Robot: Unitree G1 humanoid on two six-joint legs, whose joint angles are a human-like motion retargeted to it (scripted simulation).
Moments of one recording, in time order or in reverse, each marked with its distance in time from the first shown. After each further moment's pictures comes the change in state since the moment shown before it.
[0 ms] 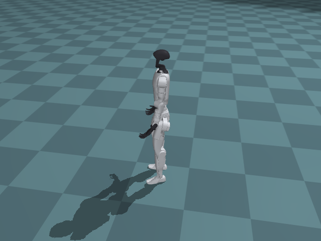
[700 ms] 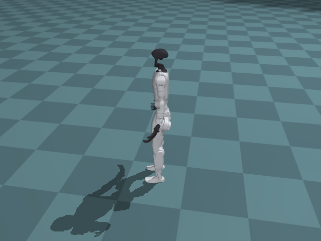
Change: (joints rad) left arm 0.063 0.225 0.148 -0.015 0.273 -0.160 0.086; right arm -0.021 -0.203 -0.160 0.070 -0.194 -0.059 -0.132; waist -0.019 0.034 -0.012; left_leg -0.139 -0.009 -0.192 0.109 -0.153 -0.119; right_leg -0.129 0.135 0.302 0.053 -0.180 -0.014
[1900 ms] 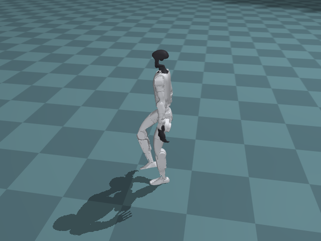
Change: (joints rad) left arm 0.128 -0.001 -0.566 0.103 1.576 0.023 0.122; right arm 0.117 0.003 0.404 -0.099 -1.663 0.010 -0.510; waist -0.030 0.062 0.013; left_leg 0.023 0.104 0.170 0.048 0.046 0.056; right_leg -0.661 -0.008 -0.452 0.949 0.242 0.213
